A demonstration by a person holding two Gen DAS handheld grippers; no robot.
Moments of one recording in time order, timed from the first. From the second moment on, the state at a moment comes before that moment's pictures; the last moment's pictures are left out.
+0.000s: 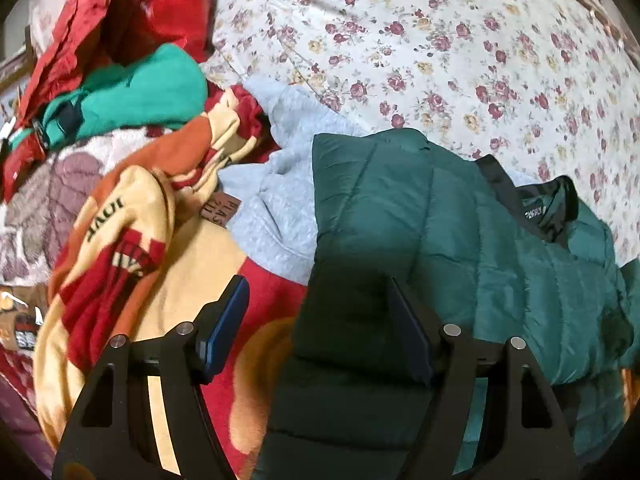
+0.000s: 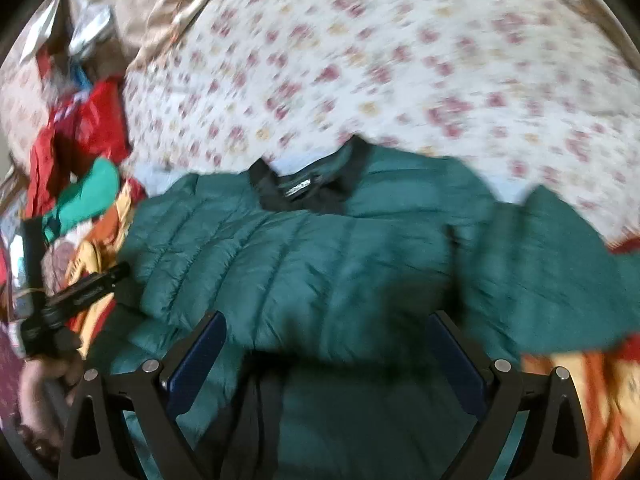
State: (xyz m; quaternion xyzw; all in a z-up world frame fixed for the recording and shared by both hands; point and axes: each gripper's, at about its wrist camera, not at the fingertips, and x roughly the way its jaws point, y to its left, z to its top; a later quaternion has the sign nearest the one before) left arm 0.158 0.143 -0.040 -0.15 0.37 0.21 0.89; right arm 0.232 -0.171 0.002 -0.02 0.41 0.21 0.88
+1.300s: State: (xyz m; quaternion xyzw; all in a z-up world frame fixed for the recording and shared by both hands) left arm 0.207 0.119 -0.070 -0.14 0.45 0.13 0.87; right arm 0.303 -0.198 -0.079 -0.04 0.46 0.15 0.87
